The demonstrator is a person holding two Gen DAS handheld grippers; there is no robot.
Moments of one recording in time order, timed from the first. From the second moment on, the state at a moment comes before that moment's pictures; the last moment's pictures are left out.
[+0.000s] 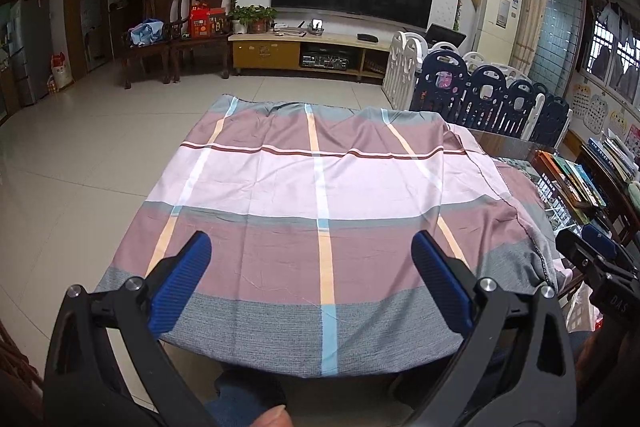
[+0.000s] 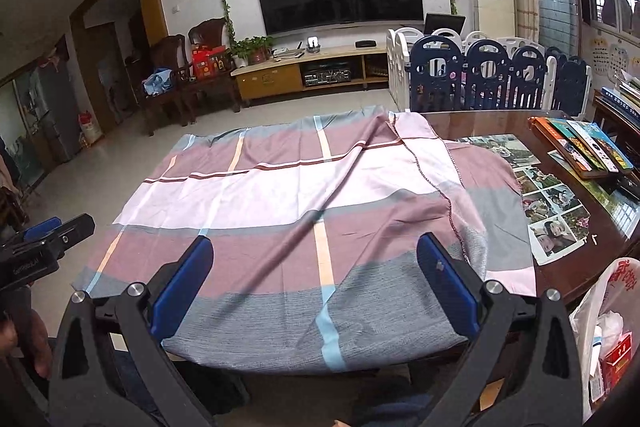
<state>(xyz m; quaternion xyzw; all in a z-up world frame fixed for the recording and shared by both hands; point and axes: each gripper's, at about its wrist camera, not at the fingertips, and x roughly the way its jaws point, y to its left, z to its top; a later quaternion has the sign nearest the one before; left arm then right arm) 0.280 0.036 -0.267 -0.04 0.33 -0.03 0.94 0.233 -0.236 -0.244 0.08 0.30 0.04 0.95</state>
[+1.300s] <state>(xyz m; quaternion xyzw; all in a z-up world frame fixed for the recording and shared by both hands) 0.263 0.035 -0.256 -0.05 0.32 -0.05 0.94 0.234 -0.235 -0.244 0.07 0.29 0.04 0.95</state>
